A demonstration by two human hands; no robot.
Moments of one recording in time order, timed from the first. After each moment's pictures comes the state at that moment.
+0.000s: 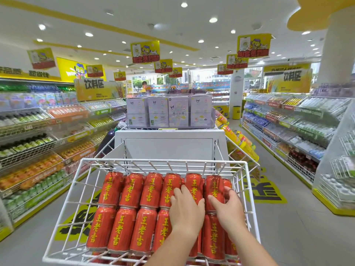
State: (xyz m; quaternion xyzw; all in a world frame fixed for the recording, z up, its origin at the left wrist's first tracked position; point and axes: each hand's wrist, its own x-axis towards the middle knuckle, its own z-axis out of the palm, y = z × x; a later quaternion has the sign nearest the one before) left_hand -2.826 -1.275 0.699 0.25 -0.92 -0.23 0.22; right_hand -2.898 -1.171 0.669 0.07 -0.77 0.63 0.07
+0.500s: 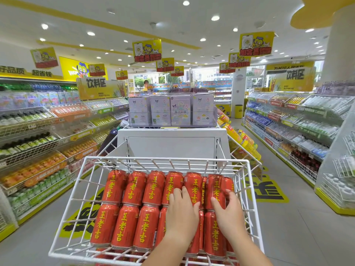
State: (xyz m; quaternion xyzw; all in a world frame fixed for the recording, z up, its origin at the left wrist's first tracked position) left_hand -2.815 -1.293 0.675 0.18 -0.94 -0.16 0.25; right_hand -2.888 -1.171 0.657 0.08 -0.82 0.57 0.09
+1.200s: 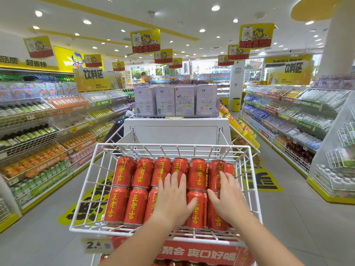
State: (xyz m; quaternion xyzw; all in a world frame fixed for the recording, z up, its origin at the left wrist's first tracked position) left_hand -2.764 -1.336 0.683 0.10 -0.98 0.02 0.16; right_hand -2.848 -1.165 0.677 0.21 -0.93 0.28 0.14
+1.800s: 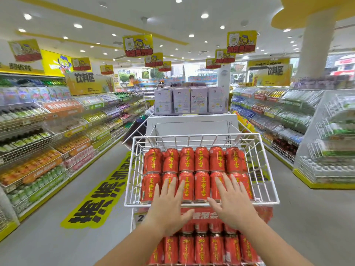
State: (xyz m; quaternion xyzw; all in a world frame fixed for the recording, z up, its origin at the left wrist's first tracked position) left_hand -2.600 -1.426 0.676 0.02 -0.99 0.04 0.11; right_hand -2.687 -1.214 0.671 0.23 -0.96 0.08 0.16
